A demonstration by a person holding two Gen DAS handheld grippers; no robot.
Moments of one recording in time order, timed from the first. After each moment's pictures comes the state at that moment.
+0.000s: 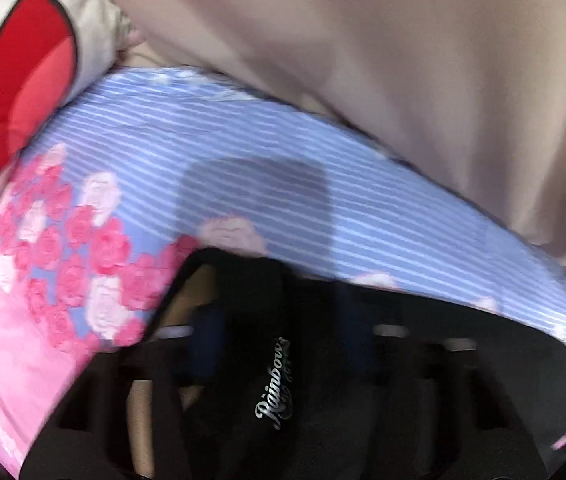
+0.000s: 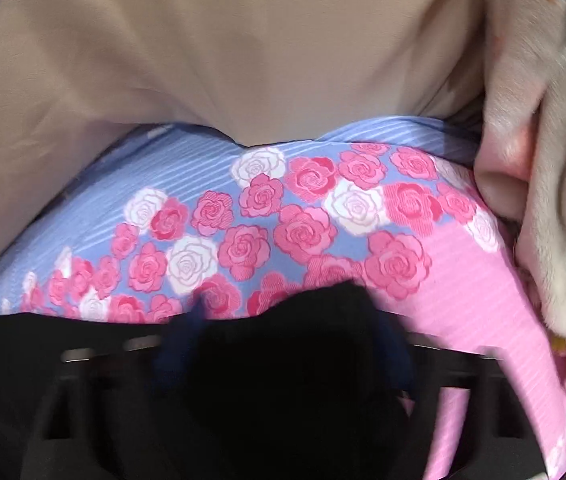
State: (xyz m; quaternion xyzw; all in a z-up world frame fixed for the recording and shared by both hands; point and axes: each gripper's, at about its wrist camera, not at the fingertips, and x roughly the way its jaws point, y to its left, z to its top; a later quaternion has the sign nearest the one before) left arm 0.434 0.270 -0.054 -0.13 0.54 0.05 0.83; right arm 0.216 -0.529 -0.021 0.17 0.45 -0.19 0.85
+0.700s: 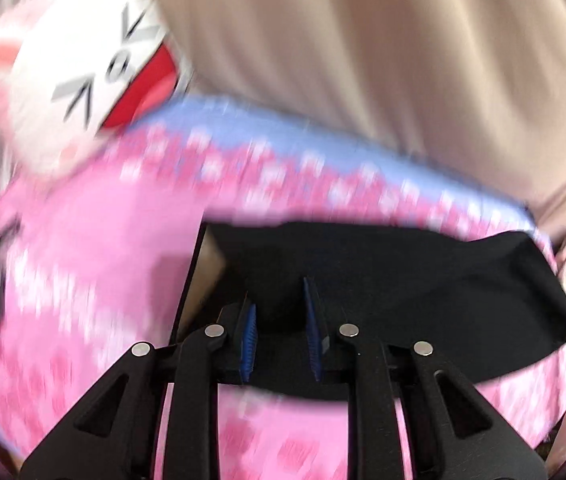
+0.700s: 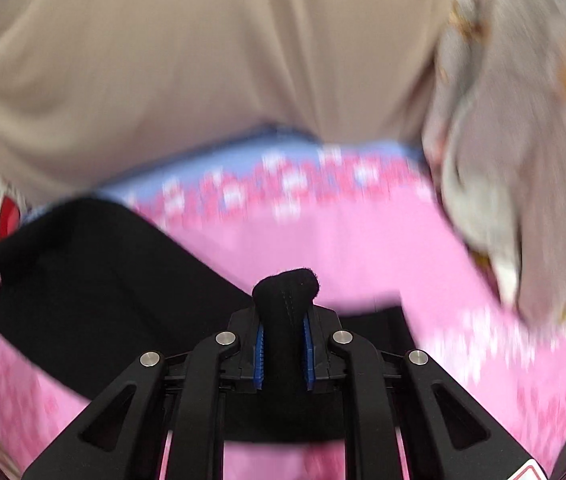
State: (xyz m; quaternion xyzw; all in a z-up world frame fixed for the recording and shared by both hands) left arm 0.117 0.292 0.046 -0.09 0.45 -0.03 0.89; right arm 0.004 -0.467 0.040 0.10 0.38 -0.05 0.92
